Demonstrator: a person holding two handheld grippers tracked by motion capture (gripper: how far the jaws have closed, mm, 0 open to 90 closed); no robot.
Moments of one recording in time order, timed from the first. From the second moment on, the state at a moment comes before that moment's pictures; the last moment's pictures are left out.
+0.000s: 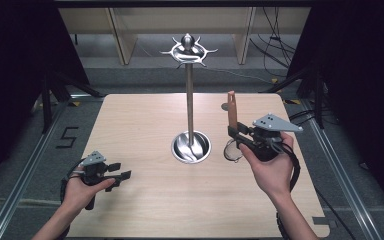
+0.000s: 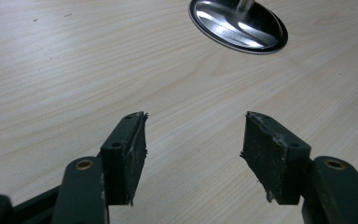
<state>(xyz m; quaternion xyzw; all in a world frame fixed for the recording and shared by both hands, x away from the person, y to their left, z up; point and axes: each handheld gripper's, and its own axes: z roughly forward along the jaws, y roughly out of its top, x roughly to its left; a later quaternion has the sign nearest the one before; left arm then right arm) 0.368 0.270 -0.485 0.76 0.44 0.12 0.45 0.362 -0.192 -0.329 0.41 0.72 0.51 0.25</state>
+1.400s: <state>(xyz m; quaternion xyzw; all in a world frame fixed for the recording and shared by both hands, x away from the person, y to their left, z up) 0.367 0.271 -0.484 0.77 0.44 0.12 0.45 0.376 -0.167 -0.303 0.38 0.71 0.54 0.25</state>
